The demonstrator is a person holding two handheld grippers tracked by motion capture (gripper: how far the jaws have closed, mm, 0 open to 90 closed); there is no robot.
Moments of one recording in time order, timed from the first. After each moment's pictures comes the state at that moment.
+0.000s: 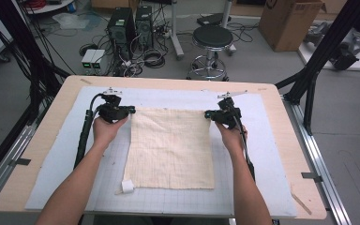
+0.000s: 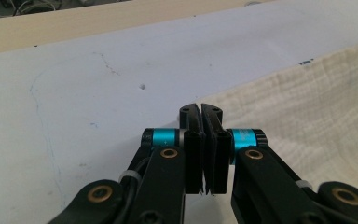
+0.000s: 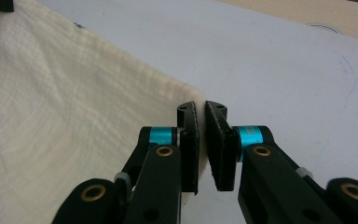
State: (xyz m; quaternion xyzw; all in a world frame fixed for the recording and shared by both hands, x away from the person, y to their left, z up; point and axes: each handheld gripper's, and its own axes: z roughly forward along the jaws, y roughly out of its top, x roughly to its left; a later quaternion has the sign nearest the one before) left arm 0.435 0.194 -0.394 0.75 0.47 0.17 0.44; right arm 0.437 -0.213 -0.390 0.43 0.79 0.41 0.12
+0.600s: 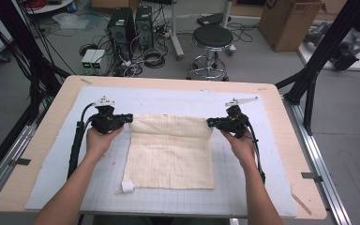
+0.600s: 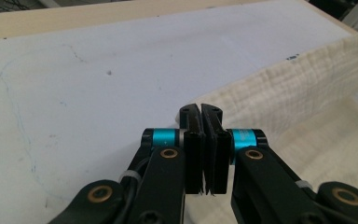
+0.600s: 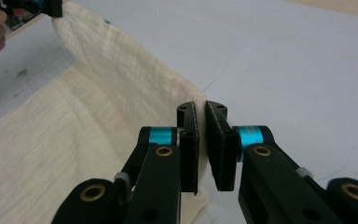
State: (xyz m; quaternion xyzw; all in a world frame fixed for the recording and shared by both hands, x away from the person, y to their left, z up) left arm 0.391 0.207 -0.394 0.75 0.43 0.14 0.48; right arm 0.402 -0.232 -0.383 0.38 0.80 0.46 0.06
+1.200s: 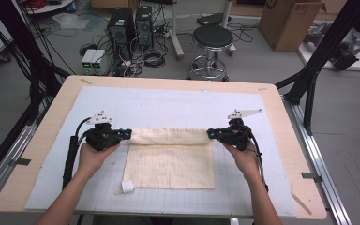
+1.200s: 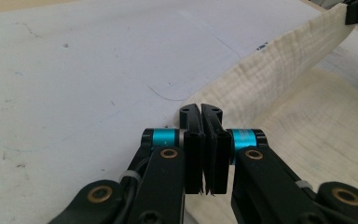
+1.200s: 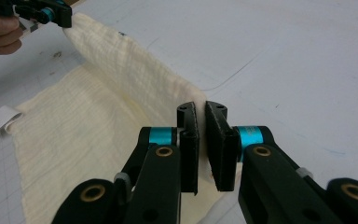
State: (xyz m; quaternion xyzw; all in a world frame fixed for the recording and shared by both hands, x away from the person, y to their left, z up) left arm 0.343 0.211 -0.400 0.77 0.38 0.12 0.49; right arm 0.364 -0.236 -0.391 0.36 0.80 0.47 0.05
